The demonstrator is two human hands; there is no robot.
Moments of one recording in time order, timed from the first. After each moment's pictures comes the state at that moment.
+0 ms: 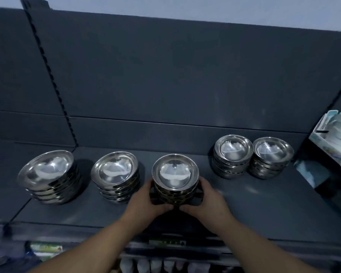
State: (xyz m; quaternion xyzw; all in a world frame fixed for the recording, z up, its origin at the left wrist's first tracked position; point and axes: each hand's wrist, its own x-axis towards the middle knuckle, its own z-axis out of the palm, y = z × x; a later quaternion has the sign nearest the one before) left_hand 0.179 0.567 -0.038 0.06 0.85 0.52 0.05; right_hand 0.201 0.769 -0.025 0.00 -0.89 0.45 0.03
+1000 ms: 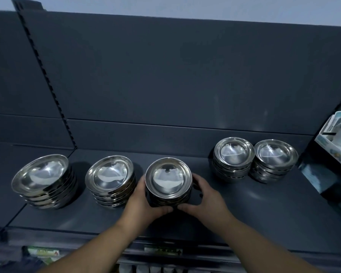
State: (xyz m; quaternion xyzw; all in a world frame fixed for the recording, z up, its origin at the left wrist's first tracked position) left_hand 0.174 0.577 -0.031 0.05 0.84 0.54 -0.01; right_hand 0.177 0.782 -0.033 0.04 -0.89 0.45 0.03
